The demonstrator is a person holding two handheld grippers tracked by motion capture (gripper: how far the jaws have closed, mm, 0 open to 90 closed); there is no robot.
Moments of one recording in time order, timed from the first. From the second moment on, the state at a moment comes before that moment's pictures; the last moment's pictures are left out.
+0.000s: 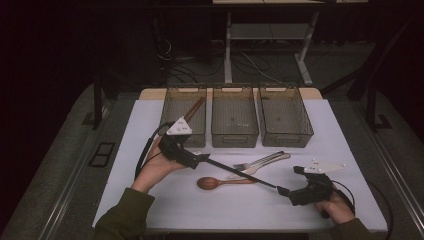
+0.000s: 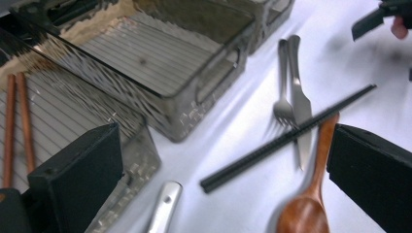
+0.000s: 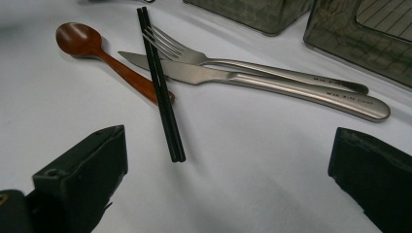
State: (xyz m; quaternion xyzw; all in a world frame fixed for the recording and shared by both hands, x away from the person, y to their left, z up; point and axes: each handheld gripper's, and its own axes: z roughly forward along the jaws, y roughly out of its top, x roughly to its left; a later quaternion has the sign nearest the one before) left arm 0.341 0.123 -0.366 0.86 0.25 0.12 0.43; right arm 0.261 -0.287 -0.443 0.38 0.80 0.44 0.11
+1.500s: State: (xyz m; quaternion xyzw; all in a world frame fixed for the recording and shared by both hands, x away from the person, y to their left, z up) left arm 0.272 0.156 -0.435 0.84 0.28 0.08 0.45; right arm 0.270 -0.283 -0.429 0.38 0.81 0.43 0.11
